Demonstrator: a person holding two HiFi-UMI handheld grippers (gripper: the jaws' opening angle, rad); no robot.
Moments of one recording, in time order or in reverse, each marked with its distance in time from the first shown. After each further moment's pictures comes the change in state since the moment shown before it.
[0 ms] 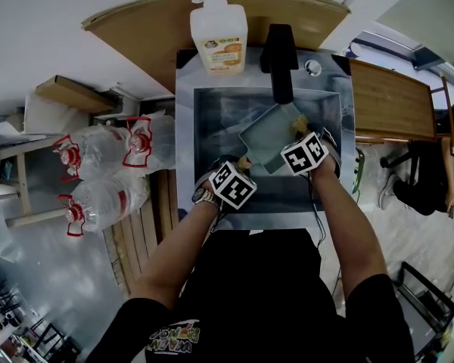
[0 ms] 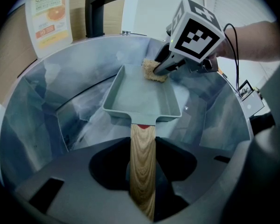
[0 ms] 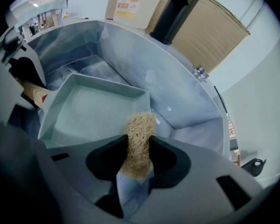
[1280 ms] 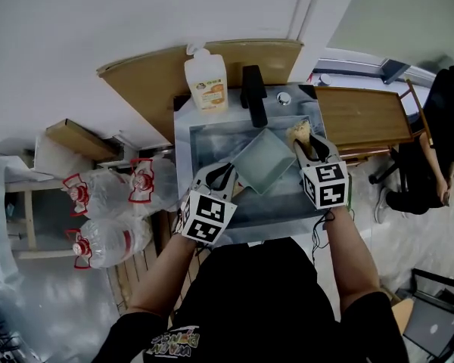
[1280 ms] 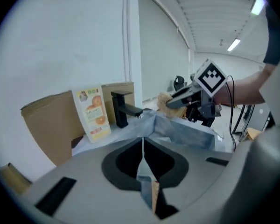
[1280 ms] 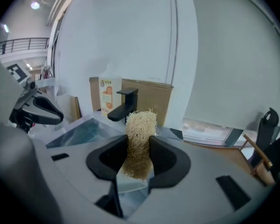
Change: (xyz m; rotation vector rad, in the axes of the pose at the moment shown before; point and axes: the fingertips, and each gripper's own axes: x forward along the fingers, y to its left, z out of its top) left arm -0.204 0.009 0.107 0.091 -0.614 0.209; right arm -0.208 -0.068 0.045 0.442 -0.627 -0.005
